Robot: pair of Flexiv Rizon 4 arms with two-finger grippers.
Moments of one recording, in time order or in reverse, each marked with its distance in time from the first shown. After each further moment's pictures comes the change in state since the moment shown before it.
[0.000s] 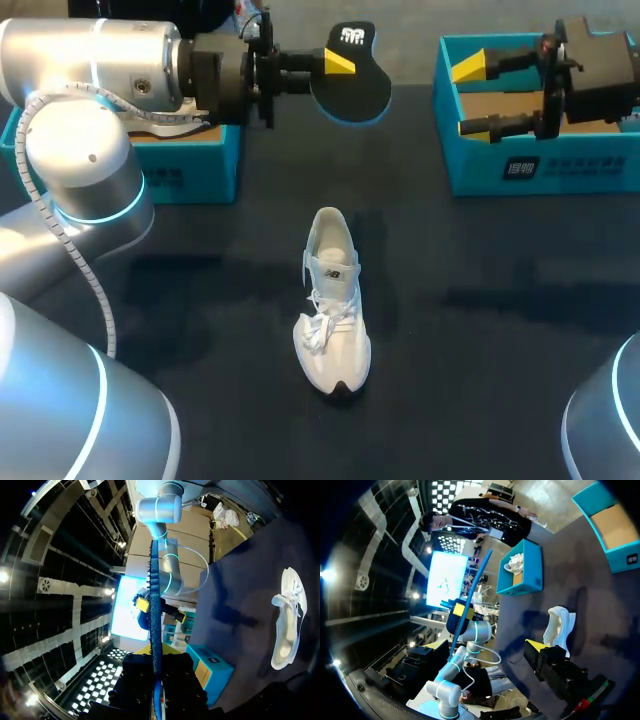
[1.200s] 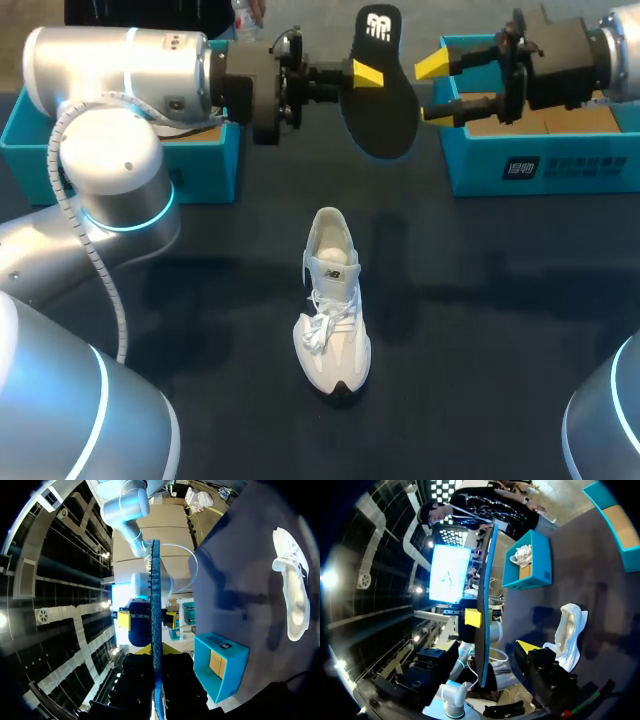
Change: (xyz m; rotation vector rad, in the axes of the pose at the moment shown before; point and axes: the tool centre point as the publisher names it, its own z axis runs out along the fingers) left arm 0.010 0.002 0.035 -0.010 0.014 0.273; right arm 0.018 0.007 0.039 0.080 0.037 0.014
